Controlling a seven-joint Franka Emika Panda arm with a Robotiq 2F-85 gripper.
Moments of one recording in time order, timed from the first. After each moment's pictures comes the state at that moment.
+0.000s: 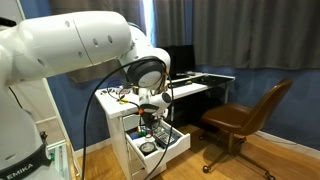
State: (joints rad) arm -0.24 1.38 0.76 -1.65 0.35 2.91 -0.41
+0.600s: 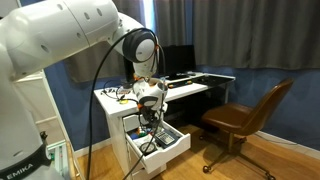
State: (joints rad) arm -0.05 1.17 0.56 -1.71 0.34 2.89 -0.14
